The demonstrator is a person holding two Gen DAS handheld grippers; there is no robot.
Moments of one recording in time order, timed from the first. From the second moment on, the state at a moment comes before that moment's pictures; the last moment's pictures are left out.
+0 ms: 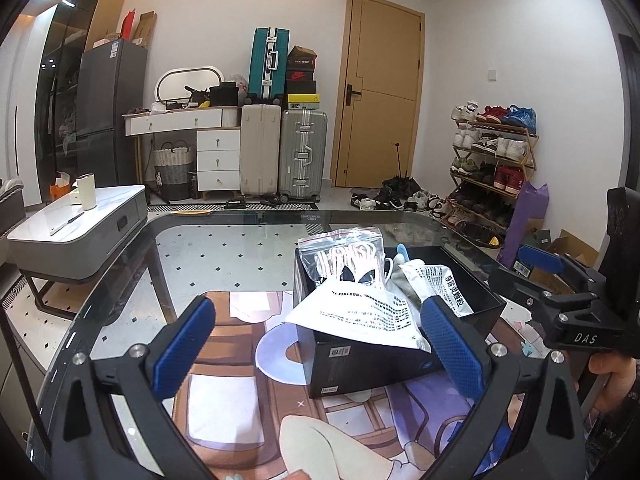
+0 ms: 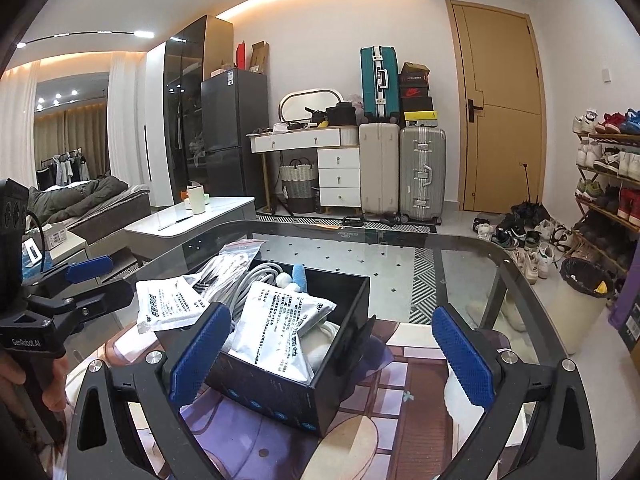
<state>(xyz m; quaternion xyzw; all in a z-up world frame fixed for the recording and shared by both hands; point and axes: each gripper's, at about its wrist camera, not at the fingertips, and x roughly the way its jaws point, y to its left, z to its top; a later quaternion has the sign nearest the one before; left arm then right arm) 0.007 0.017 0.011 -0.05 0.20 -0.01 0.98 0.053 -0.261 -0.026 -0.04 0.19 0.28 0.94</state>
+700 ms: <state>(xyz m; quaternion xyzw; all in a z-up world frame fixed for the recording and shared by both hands) -0.003 0.007 0.008 -0.03 0.18 0.00 0.98 0.043 -0.257 -0.025 -0.05 0.18 0.28 0.94</state>
